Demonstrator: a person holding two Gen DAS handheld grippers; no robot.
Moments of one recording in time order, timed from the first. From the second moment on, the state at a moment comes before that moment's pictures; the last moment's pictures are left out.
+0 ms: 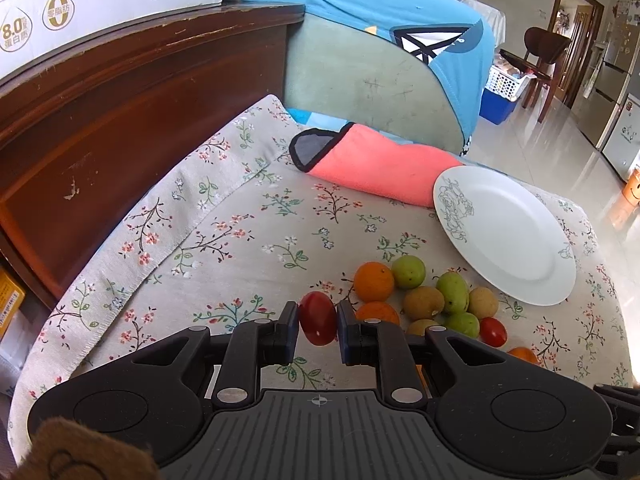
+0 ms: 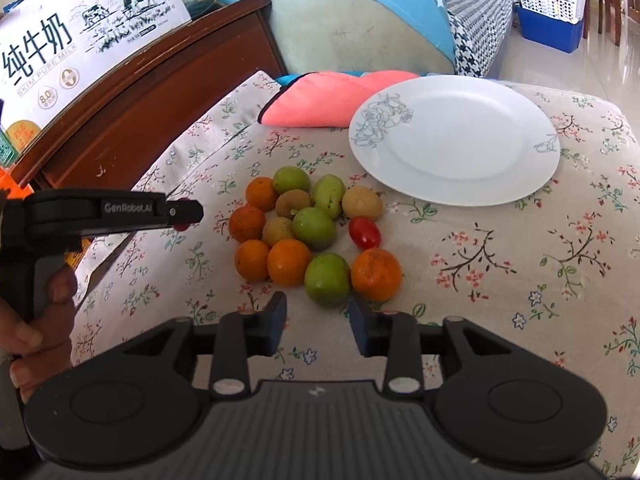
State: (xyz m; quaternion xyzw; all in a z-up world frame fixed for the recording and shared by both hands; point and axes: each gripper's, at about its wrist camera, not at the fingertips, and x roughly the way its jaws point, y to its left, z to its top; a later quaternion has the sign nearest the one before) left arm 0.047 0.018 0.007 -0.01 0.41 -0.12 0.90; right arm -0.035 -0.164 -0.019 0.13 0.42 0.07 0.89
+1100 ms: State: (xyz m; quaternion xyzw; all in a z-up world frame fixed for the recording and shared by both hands) left arm 0.044 0.028 0.004 -0.02 0.44 -0.15 0.88; right arm -0.030 -0.169 -0.011 0.13 0.40 0.07 0.90
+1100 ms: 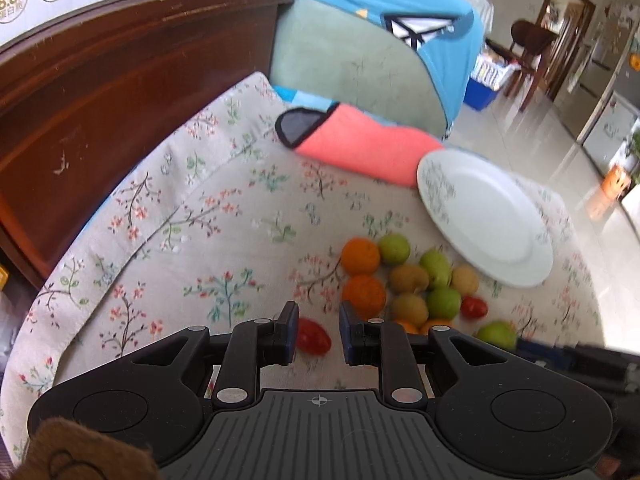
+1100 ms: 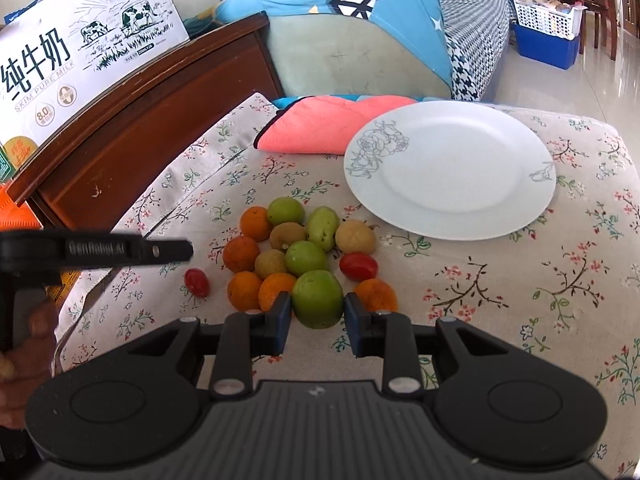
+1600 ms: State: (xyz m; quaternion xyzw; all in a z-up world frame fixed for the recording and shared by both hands) left arm 0.045 0.022 -0.019 -0.01 0.46 -0.12 0.88; right arm -0.030 -0.168 -0.013 0.13 0.40 0.07 0.90
